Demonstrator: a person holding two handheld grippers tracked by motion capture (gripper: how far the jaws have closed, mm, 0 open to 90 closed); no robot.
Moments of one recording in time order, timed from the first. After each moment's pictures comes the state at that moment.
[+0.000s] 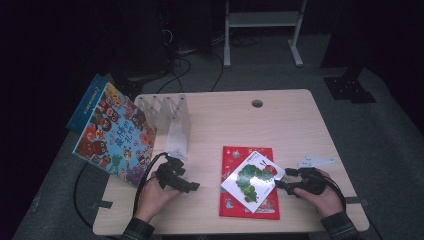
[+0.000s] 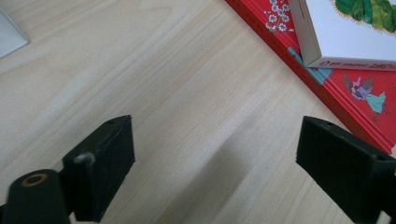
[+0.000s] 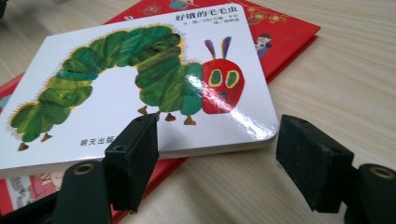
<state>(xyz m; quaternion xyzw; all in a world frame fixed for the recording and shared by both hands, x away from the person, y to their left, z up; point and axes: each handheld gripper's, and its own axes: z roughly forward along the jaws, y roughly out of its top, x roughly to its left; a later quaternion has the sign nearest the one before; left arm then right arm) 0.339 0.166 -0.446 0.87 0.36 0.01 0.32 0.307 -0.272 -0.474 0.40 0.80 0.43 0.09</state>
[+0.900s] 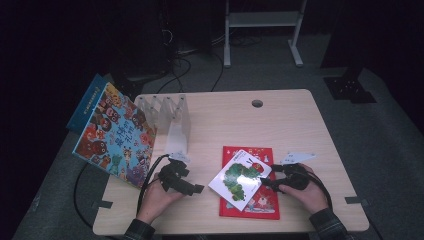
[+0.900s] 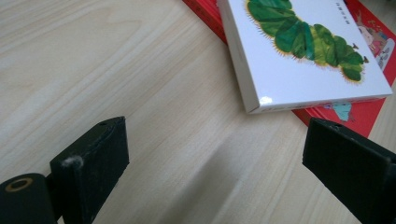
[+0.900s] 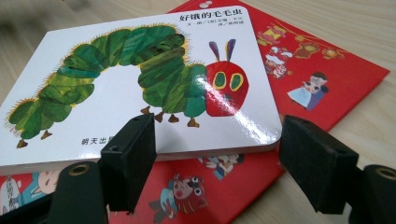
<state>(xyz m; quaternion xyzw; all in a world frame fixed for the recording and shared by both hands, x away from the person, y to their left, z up) 0.332 0.158 -0.446 0.87 0.35 -0.02 0.35 0.323 -0.232 -0.473 0.37 0.82 0.42 0.09</state>
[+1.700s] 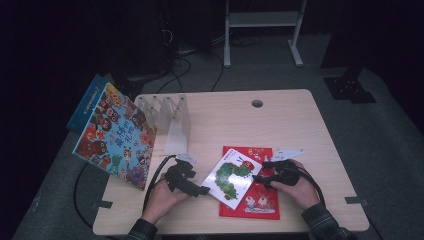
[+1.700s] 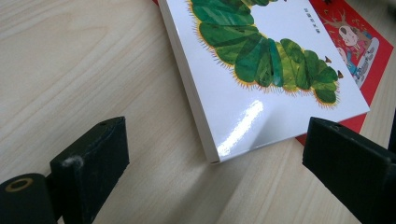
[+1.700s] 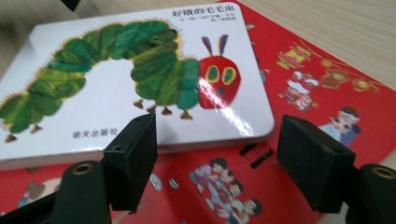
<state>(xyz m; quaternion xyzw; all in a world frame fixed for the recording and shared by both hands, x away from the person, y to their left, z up) 0.335 0.141 -0.450 0.88 0.33 -0.03 0.35 0.337 -0.211 -0.473 0.34 0.84 0.42 0.09</state>
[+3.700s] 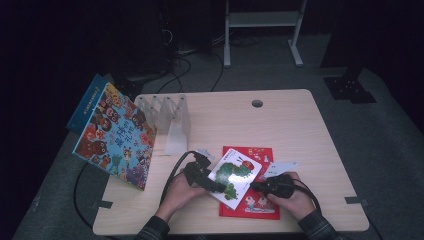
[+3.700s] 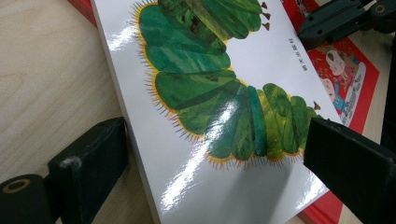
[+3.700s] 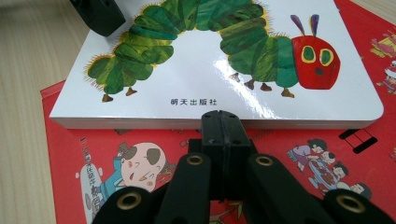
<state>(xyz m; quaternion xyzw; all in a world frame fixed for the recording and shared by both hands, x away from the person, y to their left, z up) 0.356 0.094 -0.459 0.88 0.32 -0.09 0.34 0.299 -0.189 -0.471 0.29 0.87 0.40 0.07</state>
